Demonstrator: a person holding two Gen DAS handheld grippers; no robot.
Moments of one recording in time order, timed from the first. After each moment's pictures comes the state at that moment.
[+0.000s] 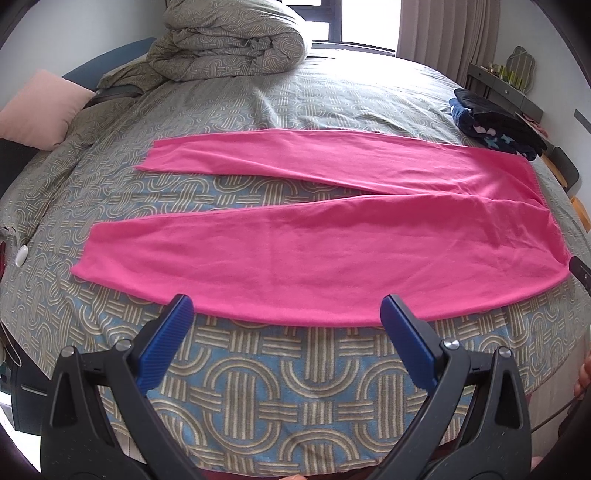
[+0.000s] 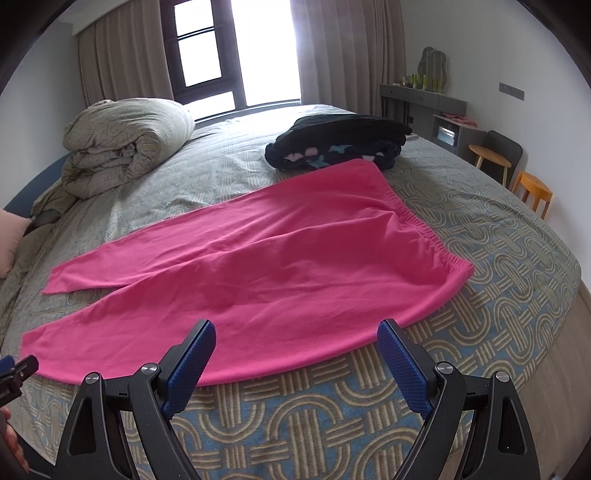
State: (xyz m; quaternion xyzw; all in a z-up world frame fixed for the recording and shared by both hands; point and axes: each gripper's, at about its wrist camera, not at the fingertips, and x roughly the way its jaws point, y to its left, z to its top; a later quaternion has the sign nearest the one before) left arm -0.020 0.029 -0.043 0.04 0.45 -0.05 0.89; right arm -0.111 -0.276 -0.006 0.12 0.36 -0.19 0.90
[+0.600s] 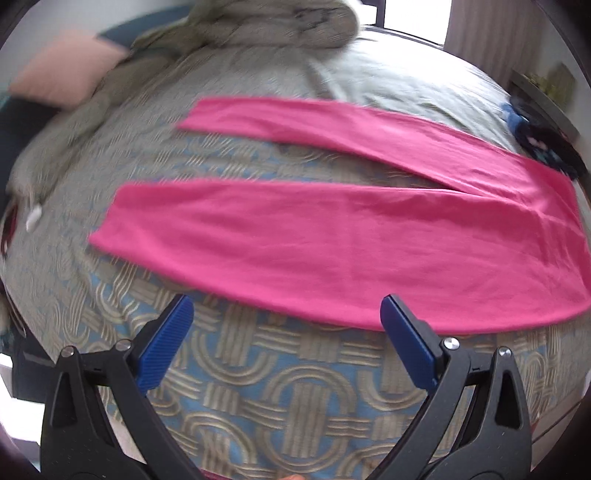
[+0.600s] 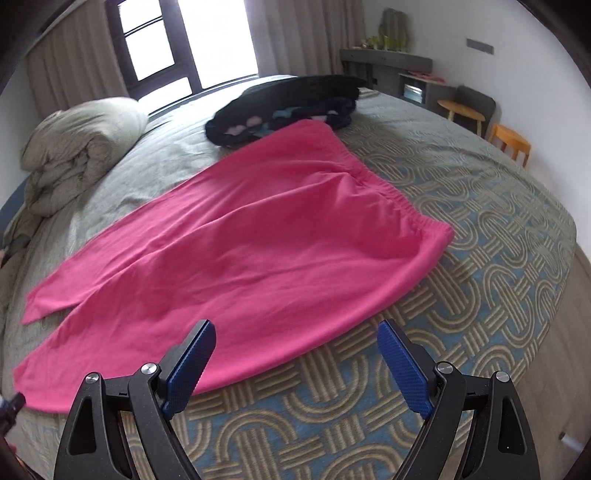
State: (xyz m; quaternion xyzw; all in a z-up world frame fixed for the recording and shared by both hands) left arm 0.012 0.097 -0.077 -0.01 0.50 0.03 0.86; right arm -0.102 -0.345 -0.036 0.21 0.40 -0.24 0.86
